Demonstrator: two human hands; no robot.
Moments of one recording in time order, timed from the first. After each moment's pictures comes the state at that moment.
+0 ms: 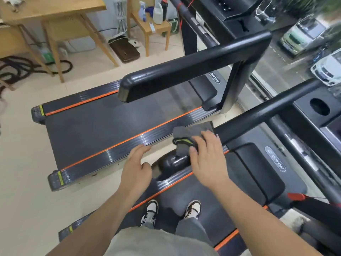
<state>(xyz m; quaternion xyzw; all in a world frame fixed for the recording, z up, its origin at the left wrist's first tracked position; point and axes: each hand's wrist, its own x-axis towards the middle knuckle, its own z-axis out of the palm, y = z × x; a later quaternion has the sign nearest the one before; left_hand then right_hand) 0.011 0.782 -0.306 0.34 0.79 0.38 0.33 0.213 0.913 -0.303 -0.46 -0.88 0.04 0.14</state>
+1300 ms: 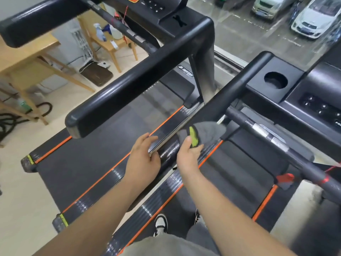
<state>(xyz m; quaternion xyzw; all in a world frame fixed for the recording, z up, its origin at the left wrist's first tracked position) 0.110 0.935 -0.262 0.53 0.75 0.30 0.27 0.236 0.990 -0.304 -0.74 -0.30 0.51 0.33</state>
